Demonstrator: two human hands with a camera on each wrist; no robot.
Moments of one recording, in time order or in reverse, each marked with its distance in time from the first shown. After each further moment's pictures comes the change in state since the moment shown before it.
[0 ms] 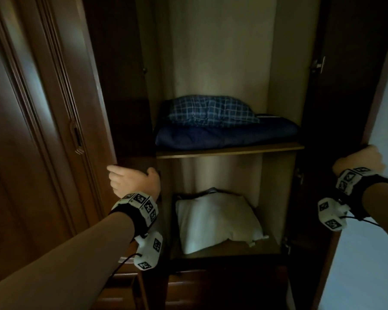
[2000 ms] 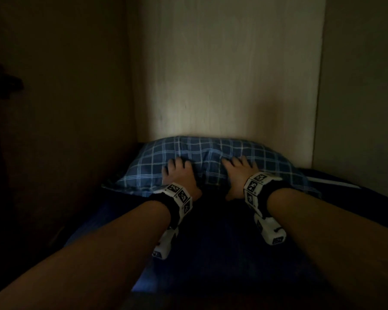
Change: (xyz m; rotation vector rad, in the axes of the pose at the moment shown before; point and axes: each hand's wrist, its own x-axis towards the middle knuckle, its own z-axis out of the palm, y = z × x) left_hand 0.244 0.251 0.522 0.595 -0.431 0.813; right_hand 0.151 -0.373 0.501 -0.587 -0.599 -1.164
